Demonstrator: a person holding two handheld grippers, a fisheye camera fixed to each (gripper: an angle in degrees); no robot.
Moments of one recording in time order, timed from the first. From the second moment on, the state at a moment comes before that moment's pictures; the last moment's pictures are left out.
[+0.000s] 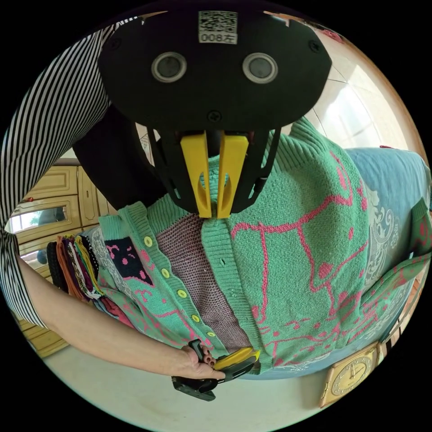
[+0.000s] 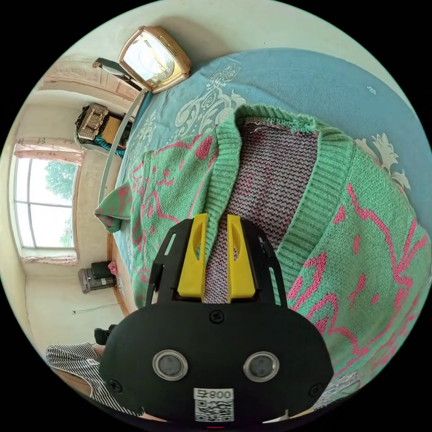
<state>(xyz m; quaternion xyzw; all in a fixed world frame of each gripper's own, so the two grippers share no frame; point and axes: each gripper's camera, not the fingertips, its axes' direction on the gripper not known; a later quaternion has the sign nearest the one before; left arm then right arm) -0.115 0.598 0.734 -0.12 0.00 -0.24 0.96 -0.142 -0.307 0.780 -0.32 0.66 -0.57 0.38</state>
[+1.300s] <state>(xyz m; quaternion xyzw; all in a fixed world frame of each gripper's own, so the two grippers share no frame) -0.077 0.660 0.669 -0.06 0.17 -0.21 0.96 -0.172 -0.224 0.793 -0.28 0.63 -0.64 0.34</state>
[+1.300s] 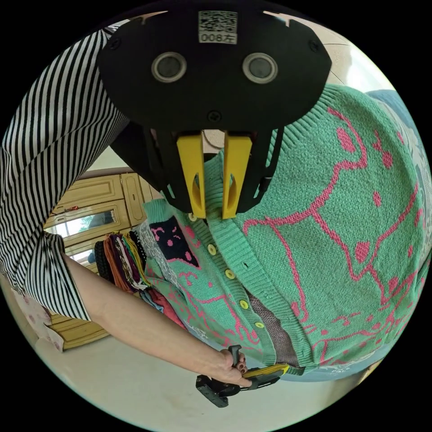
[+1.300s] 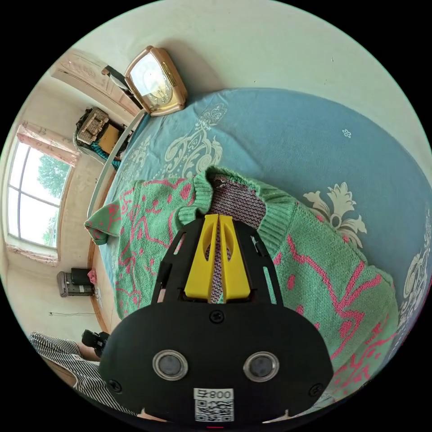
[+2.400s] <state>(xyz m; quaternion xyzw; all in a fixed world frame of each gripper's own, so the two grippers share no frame) -0.108 0.804 0.546 -0.02 0.05 -0.30 0.95 -0.181 -0.104 0.645 -0.37 0.61 -0.62 0.32</state>
